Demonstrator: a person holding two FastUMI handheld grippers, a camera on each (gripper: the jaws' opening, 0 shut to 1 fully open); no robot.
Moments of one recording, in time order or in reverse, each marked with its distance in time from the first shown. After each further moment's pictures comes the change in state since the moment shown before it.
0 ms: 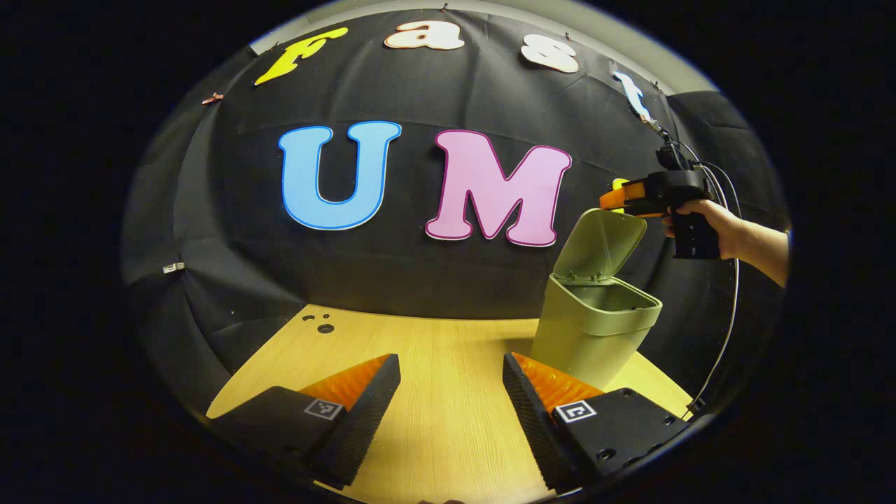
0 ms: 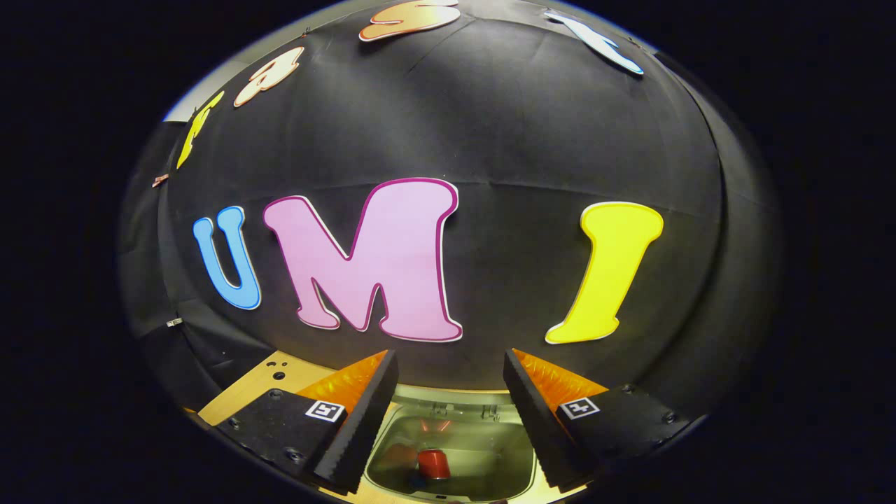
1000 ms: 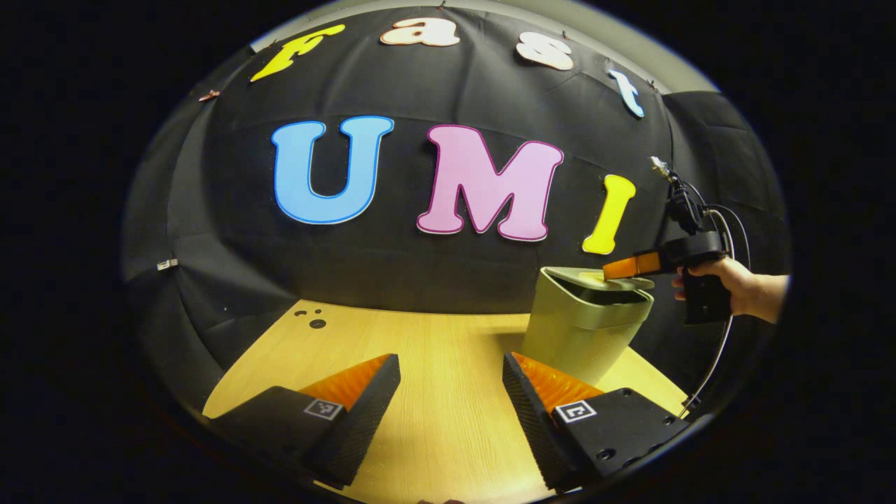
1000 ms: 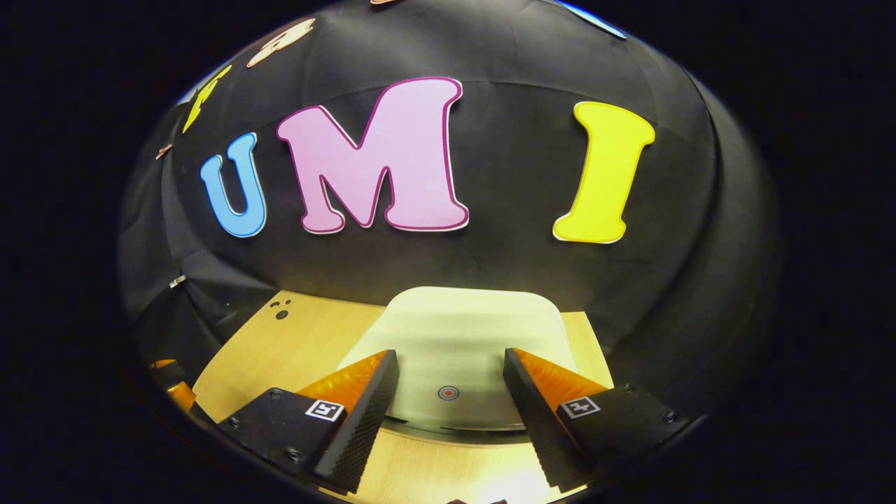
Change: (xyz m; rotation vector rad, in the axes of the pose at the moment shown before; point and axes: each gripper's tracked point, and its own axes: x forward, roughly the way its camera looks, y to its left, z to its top) left arm -0.002 -0.009 -0.007 -0.001 0.012 -0.028; right arm -0.041 0.003 -0.151 -0.004 0.256 0.010
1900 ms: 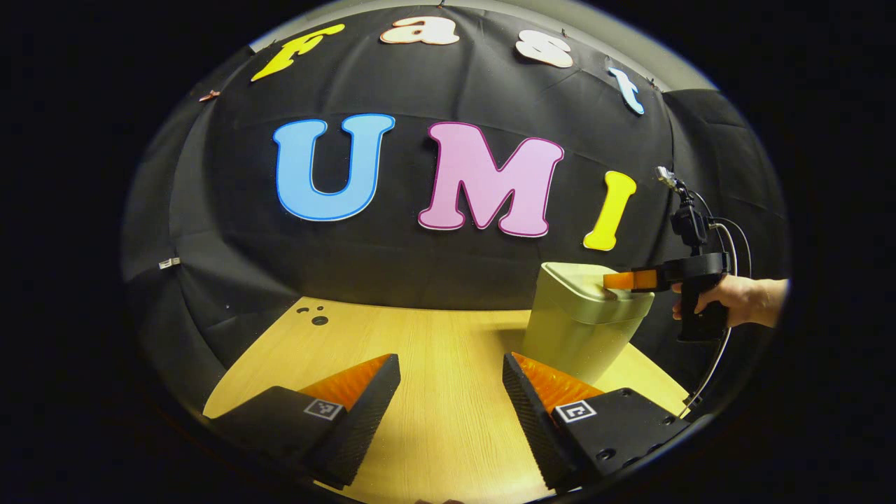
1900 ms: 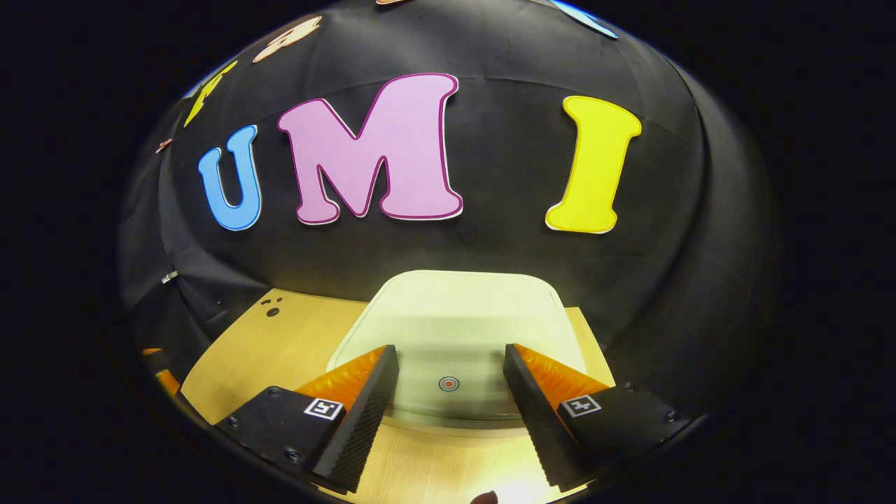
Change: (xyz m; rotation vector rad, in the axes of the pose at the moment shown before) left arm -0.003 0.000 -0.007 0.002 0.014 0.012; right arm -0.001 -0.001 -0.027 0.018 -0.026 -0.037
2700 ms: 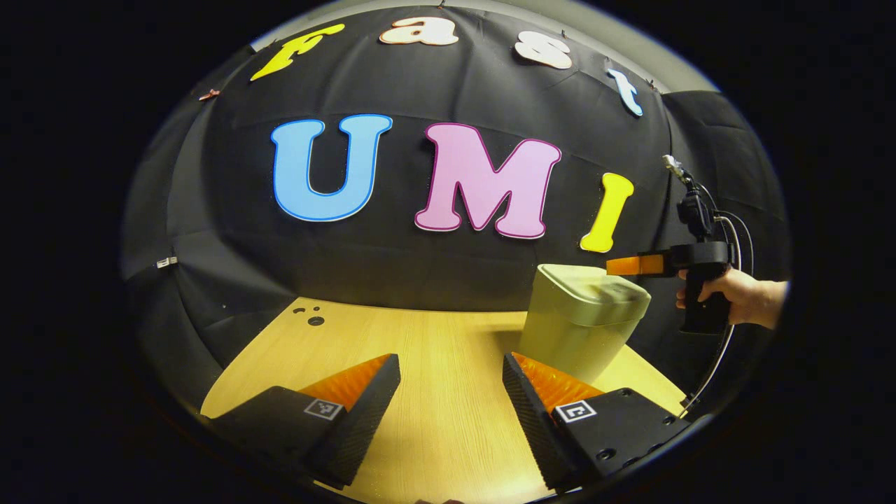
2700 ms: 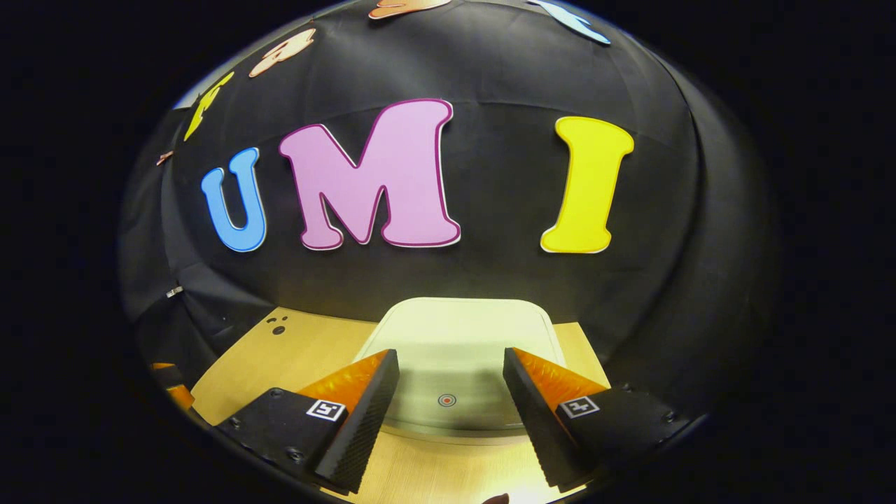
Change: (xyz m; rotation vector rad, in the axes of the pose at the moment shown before) left arm 0.002 -0.006 0.003 -0.005 -0.008 -0.015; right arm -0.024 0.003 0.036 0.001 -0.124 0.023
